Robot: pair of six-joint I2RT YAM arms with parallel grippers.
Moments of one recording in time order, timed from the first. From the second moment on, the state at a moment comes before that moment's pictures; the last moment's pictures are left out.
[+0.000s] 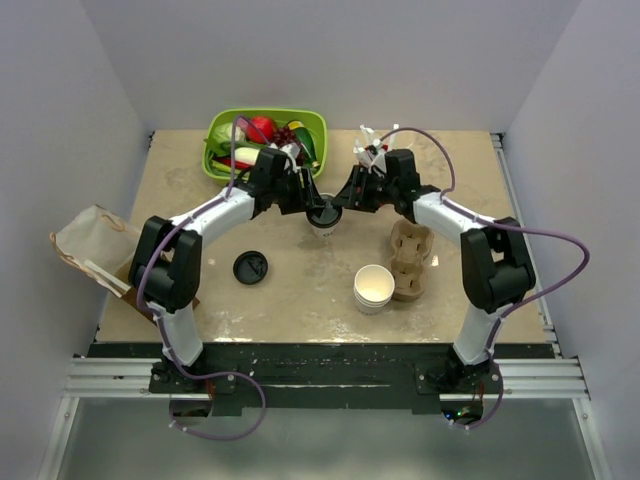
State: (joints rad) left arm -0.43 1.85 1.35 -0.22 0.27 -0.61; right arm 0.36 1.81 1.23 -0.02 -0.52 0.60
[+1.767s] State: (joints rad) left arm -0.41 1.90 1.38 -0.09 0.37 -0.18; right arm 0.38 1.94 1.44 -0.19 -0.44 0.54
